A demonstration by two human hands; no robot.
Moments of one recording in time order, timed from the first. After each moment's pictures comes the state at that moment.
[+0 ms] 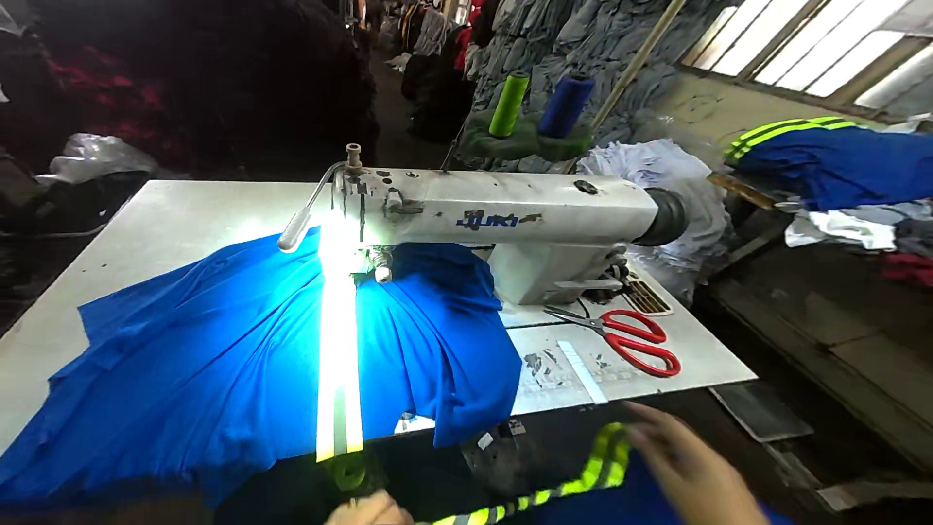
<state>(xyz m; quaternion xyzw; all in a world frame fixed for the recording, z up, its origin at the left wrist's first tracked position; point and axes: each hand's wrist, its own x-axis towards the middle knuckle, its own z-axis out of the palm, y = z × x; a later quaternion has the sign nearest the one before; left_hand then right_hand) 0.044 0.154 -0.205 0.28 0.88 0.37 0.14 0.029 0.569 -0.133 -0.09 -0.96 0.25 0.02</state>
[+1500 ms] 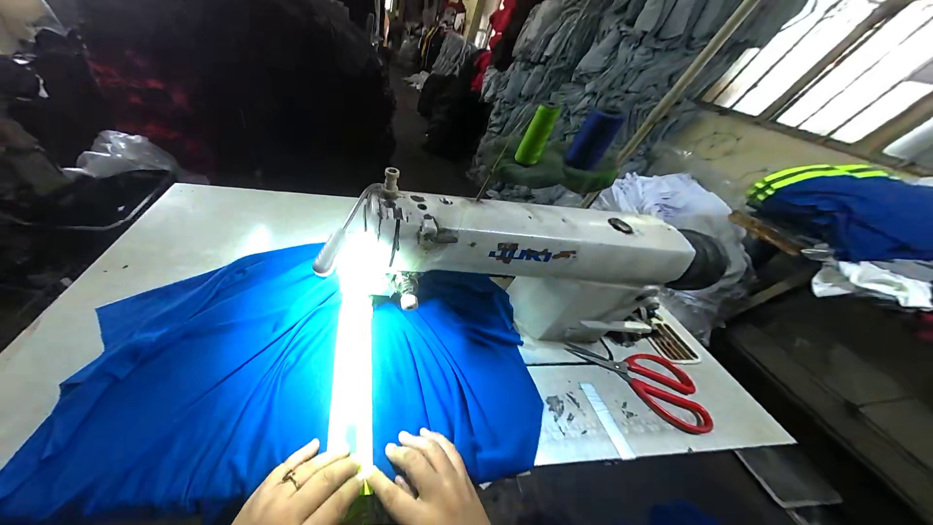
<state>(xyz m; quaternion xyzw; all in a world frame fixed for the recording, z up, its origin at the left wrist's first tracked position) -0.012 0.080 -0.184 0.36 0.88 0.24 -0.17 -0.023 0.320 -0.184 0.35 -0.90 0.16 0.20</state>
